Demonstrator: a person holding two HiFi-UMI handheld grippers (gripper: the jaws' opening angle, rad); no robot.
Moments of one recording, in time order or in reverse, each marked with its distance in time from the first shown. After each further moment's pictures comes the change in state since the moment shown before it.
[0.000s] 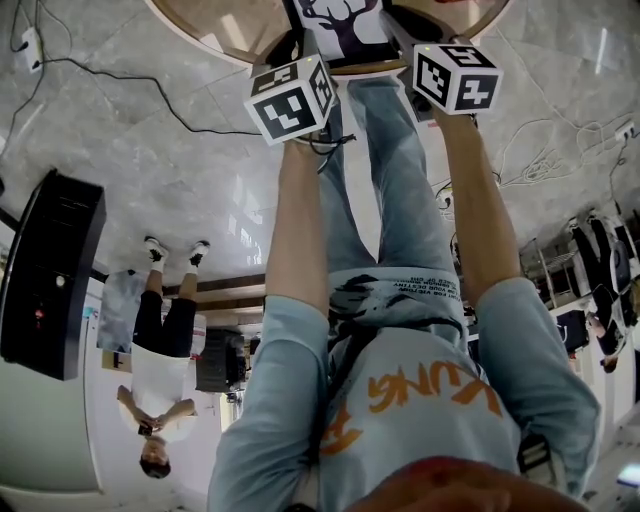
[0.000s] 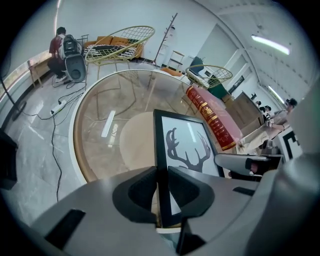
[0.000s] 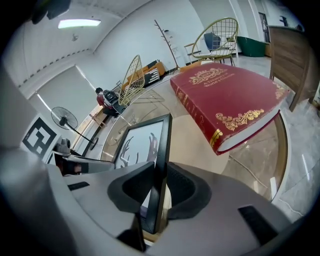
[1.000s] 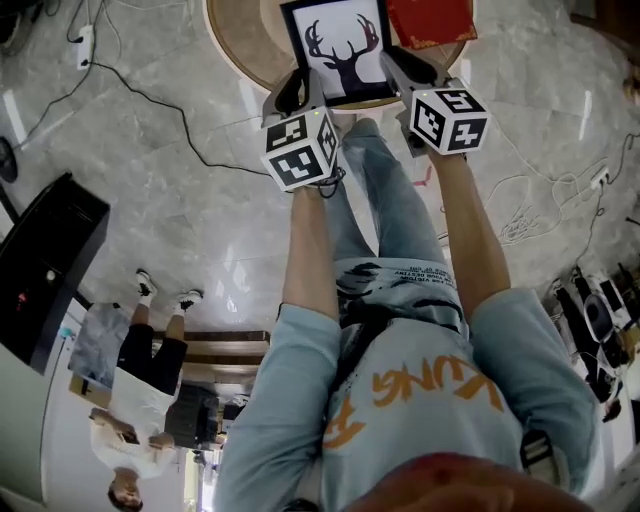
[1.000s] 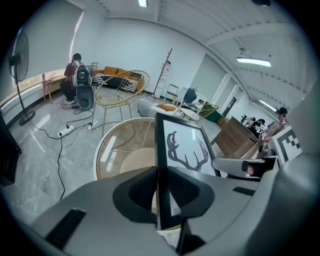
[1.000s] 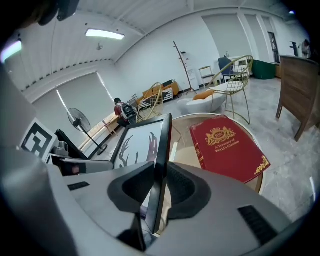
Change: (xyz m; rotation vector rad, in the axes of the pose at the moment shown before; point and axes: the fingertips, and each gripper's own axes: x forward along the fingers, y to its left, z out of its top) left arm -0.164 -0.048 0.065 -0.008 -0.325 0.015; right arm -0.130 0.085 0.089 -0.148 -0.178 0.068
